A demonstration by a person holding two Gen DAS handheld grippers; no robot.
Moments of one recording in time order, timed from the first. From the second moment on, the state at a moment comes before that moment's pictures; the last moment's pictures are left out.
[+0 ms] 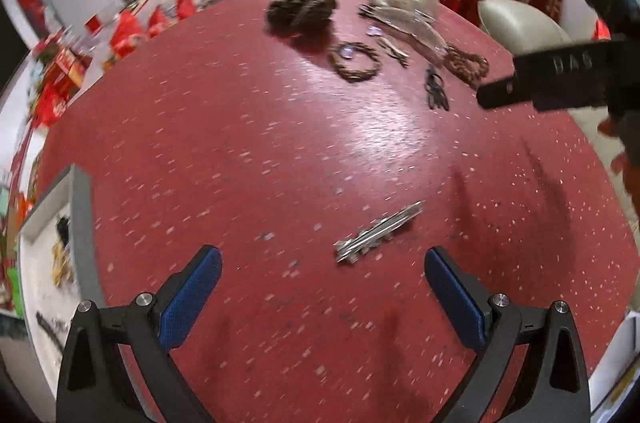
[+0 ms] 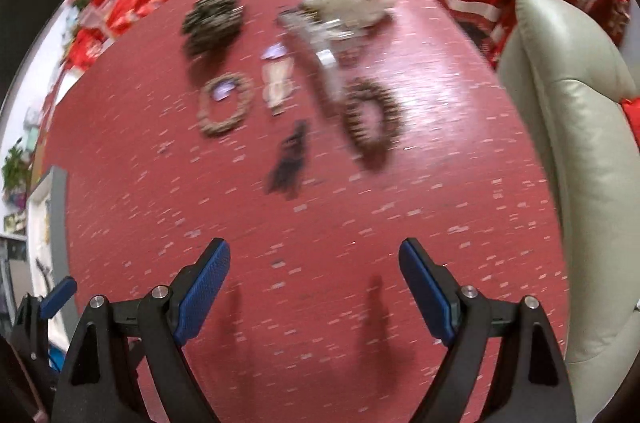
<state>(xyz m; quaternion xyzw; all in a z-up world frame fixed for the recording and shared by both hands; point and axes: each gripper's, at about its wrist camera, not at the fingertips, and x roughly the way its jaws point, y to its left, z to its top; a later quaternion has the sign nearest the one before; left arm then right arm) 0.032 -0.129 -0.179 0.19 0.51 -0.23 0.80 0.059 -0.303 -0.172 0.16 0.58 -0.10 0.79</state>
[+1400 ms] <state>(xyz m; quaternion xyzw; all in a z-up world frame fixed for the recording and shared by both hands) 0.048 -0.120 -0.189 0.04 0.57 -0.24 0.78 0.104 -0.321 -0.180 0.11 0.57 -0.07 0.81</state>
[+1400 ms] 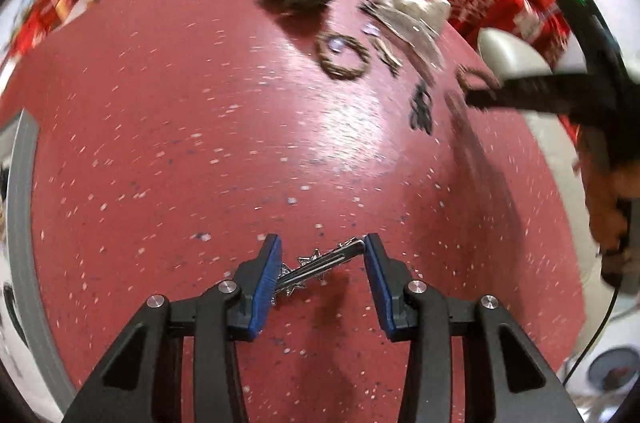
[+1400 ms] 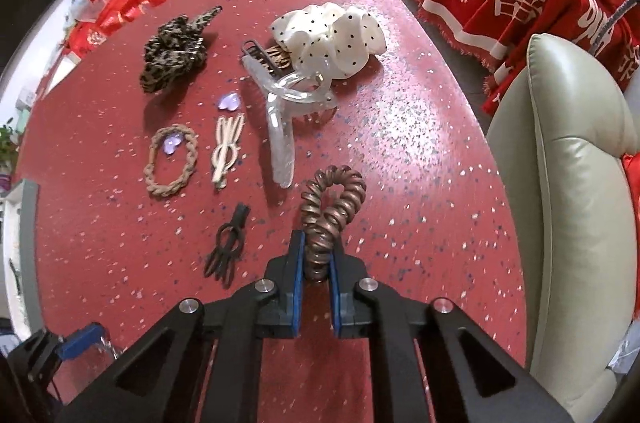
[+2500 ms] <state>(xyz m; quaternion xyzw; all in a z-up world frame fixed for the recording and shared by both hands) 0.038 0.129 -0.131 -0.09 0.52 -0.02 0.85 0.126 -0.053 -0.127 0.09 0.57 0.18 0.79</state>
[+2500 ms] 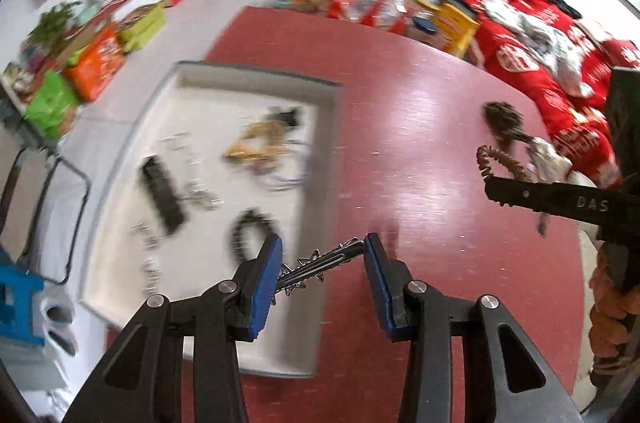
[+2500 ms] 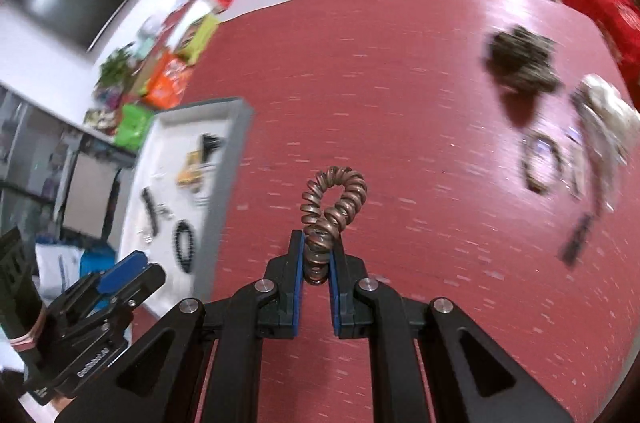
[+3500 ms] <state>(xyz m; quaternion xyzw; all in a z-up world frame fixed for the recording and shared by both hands) 0.042 0.205 -0.209 -0.07 0.58 0.10 0.80 0.159 0.110 -0.212 0.01 0.65 0.24 0.72</state>
